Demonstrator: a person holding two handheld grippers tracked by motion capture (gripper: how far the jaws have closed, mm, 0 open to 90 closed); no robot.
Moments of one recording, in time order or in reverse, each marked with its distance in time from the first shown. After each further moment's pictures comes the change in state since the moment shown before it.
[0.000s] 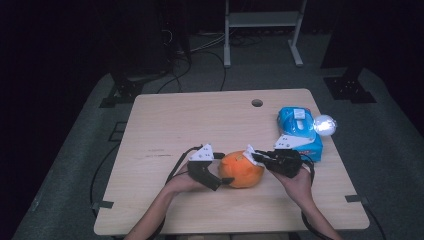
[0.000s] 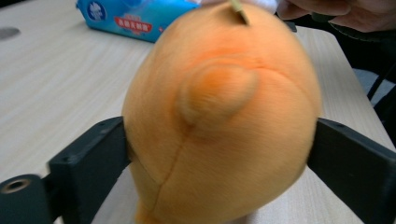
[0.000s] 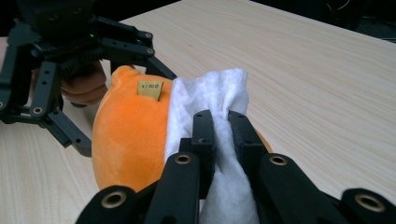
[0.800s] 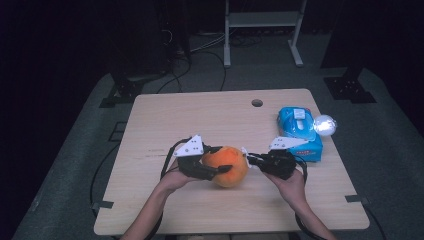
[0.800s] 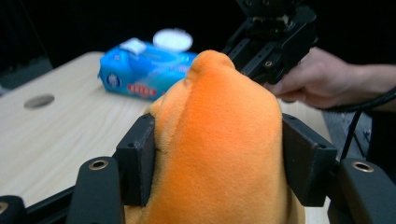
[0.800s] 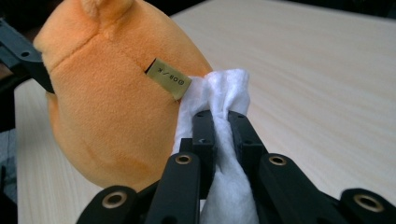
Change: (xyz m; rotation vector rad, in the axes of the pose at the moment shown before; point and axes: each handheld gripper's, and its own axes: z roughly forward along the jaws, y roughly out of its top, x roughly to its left) left arm -0.019 0.044 -0.043 -0.079 0.052 0.060; right arm 0.006 -0.002 0.014 0.005 0.075 0.078
